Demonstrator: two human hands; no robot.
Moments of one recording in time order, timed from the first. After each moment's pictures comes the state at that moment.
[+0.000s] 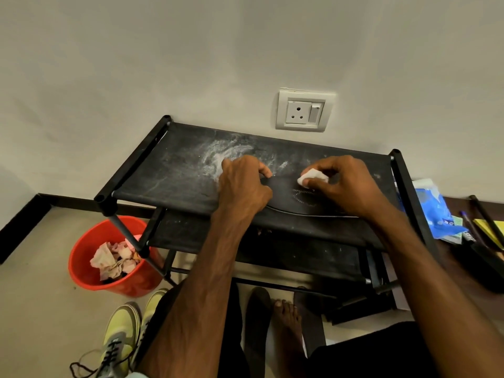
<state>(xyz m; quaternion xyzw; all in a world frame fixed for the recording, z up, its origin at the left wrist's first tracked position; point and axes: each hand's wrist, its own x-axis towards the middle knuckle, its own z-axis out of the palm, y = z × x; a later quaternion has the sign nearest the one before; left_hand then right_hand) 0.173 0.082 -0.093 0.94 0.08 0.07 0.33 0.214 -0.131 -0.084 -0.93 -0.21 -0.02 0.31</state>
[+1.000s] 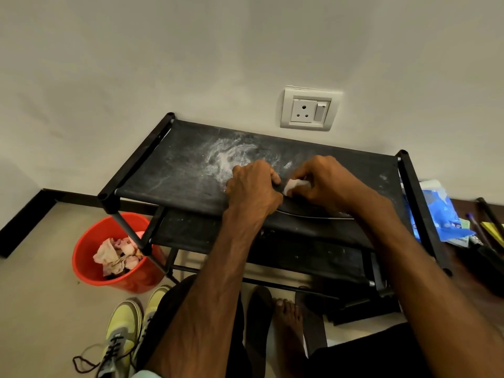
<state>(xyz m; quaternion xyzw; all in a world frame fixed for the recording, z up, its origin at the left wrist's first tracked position) 0.167 0.070 -0.086 0.94 0.10 0.00 0.31 0.223 -0.092 -0.073 -0.94 -0.27 0.10 0.18</state>
